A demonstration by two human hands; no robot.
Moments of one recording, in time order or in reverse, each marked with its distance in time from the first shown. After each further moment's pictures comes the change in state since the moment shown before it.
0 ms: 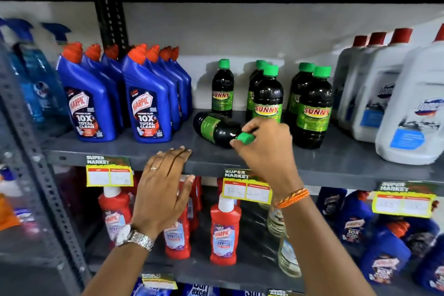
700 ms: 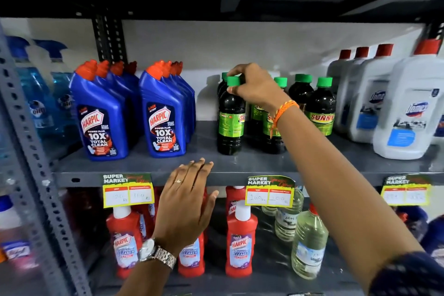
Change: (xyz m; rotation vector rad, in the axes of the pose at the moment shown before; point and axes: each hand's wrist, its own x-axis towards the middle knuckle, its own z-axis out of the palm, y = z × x) left_hand -0.002 -0.021 0.000 -0.042 -0.046 0.109; right_hand 0.127 -0.078 0.005 0.045 -0.195 -0.089
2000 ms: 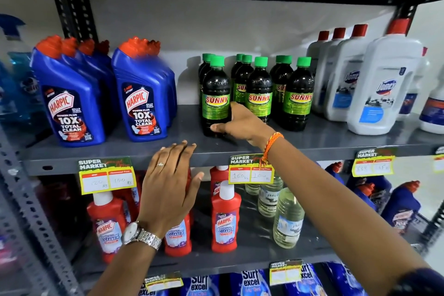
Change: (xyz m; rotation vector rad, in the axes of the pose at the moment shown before) left_hand -0.001 0.004 0.003 0.025 0.068 0.012; right_hand -0.071 0.072 0.063 0.209 -0.180 0.196
